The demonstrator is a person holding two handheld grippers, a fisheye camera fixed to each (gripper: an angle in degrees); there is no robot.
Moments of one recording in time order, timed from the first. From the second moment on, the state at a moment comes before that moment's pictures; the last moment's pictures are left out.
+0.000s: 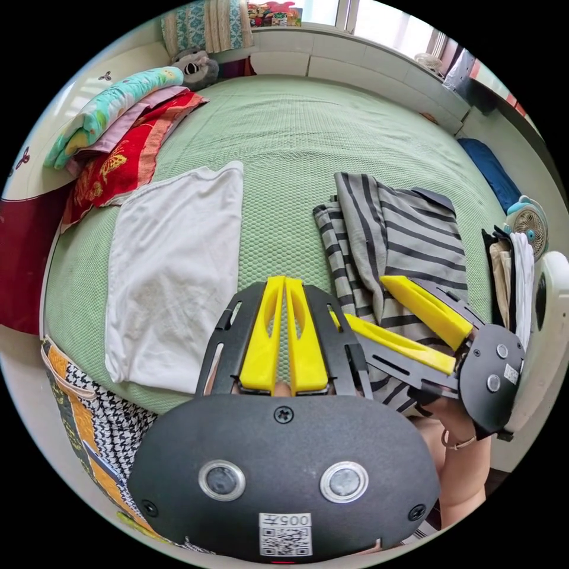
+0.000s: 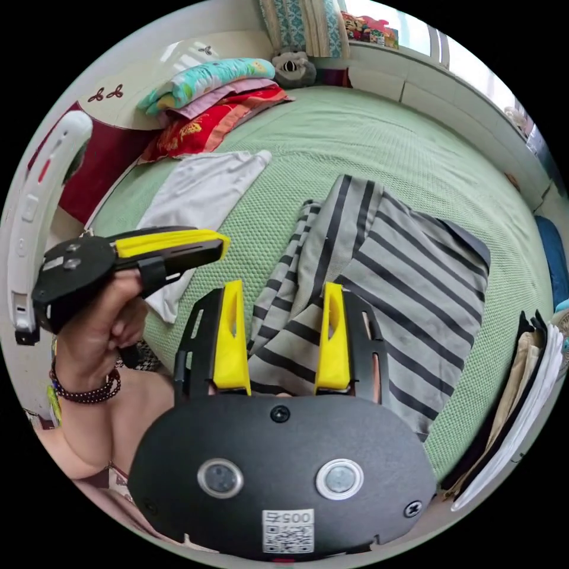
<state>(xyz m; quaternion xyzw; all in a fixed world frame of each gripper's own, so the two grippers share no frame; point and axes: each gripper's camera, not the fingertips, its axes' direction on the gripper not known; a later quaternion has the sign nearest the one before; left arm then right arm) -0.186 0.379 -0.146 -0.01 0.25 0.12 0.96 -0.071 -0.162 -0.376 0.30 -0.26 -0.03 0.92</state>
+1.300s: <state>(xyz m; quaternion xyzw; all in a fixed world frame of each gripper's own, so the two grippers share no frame) -0.084 0.408 -0.157 -0.02 0.43 0.28 0.86 0.028 -0.144 -0.304 0.27 -0.31 0.01 0.91</state>
